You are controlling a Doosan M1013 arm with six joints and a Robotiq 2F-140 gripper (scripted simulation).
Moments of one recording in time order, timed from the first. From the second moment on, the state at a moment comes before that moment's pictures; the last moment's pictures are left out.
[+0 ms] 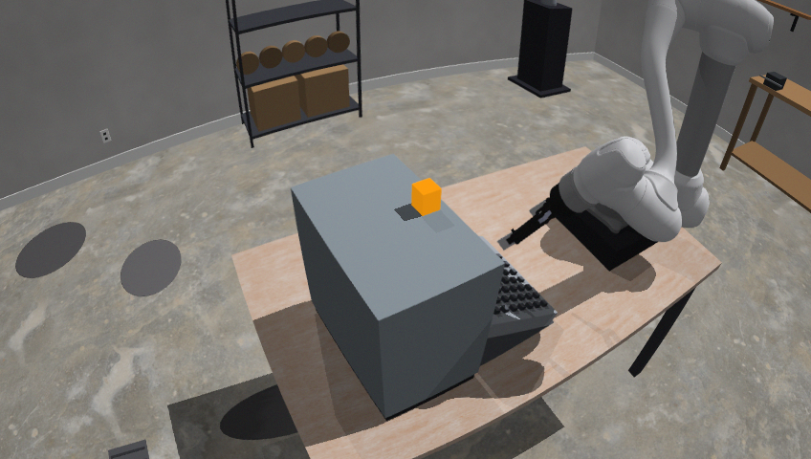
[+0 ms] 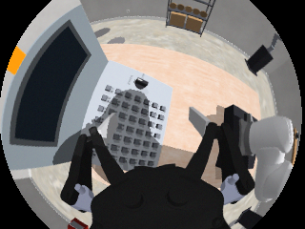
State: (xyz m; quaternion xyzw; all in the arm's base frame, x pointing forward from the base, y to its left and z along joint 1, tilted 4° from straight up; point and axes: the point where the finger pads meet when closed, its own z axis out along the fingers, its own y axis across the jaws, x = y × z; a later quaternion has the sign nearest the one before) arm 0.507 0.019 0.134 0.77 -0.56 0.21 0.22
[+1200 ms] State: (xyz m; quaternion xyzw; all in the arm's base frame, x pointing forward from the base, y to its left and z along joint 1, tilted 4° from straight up) arm 0.513 0.043 0.127 0.68 -0.70 0.16 -0.13
